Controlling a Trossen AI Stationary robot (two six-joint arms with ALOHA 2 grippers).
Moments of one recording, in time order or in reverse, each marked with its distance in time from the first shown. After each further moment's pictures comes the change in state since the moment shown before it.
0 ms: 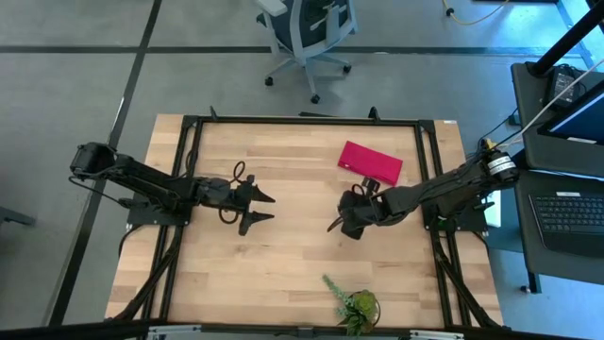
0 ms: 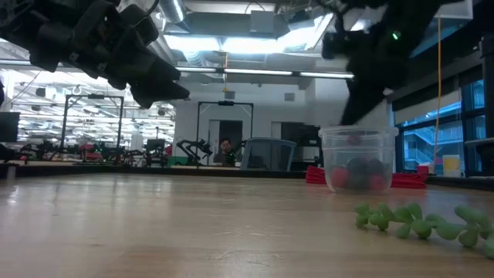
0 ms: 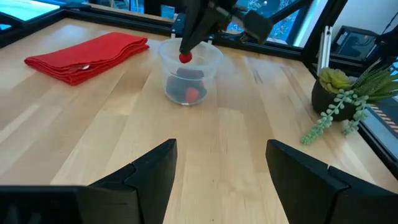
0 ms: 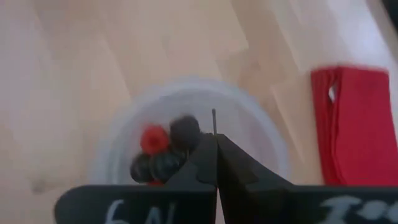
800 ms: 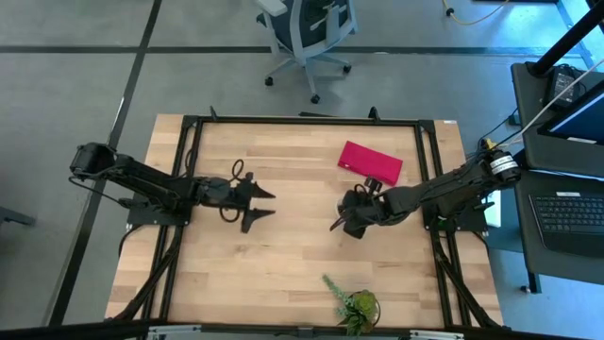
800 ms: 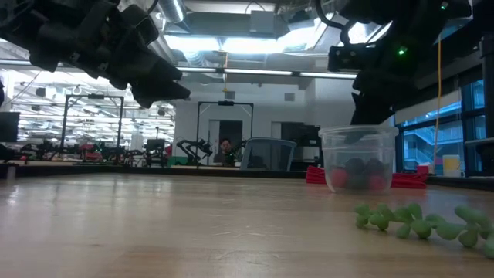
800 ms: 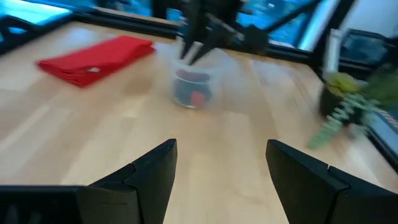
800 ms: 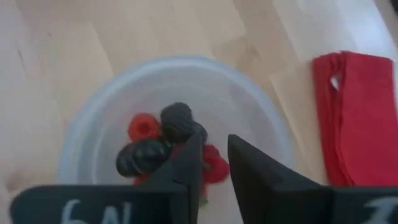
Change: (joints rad) left arm 0.002 0.001 0.000 0.006 -0.018 0.000; right arm -0.009 -0.006 -0.084 0.063 0.007 0.009
